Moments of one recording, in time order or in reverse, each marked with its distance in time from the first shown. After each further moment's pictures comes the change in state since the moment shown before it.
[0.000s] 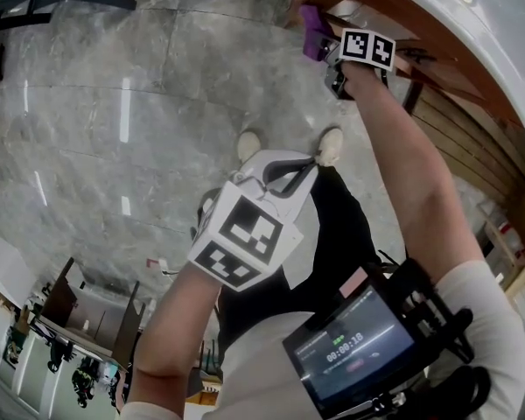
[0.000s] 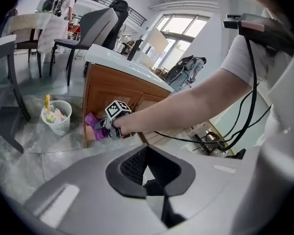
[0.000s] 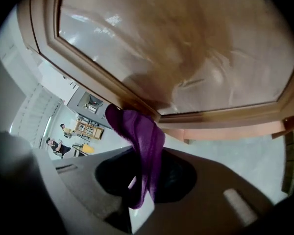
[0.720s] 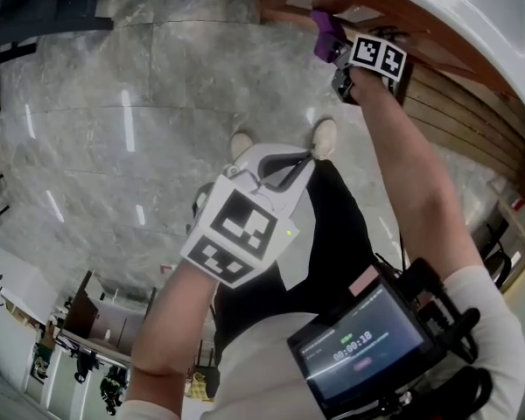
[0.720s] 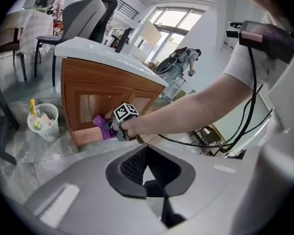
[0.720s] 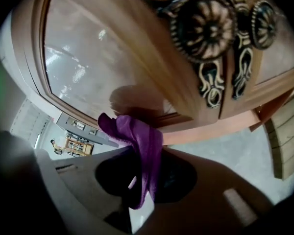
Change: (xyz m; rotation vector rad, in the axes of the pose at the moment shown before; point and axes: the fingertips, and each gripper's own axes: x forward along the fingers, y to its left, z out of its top) left arm 0.066 -0.022 0.029 0.061 0.066 -0.065; right arm -0.074 -0.114 0.004 0.148 -0.145 -0.096
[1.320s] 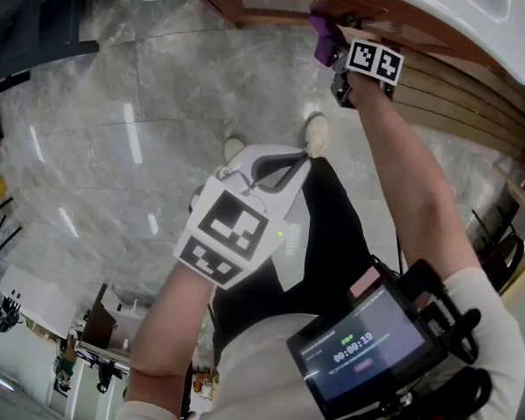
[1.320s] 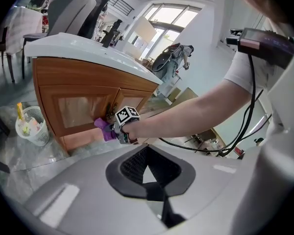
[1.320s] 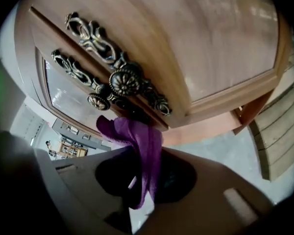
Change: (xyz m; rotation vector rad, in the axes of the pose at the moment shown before) left arm 0.051 -0.037 0.032 0.037 0.031 -0.061; right arm -0.058 -0.076 0.011 0.031 -0.065 -0.059
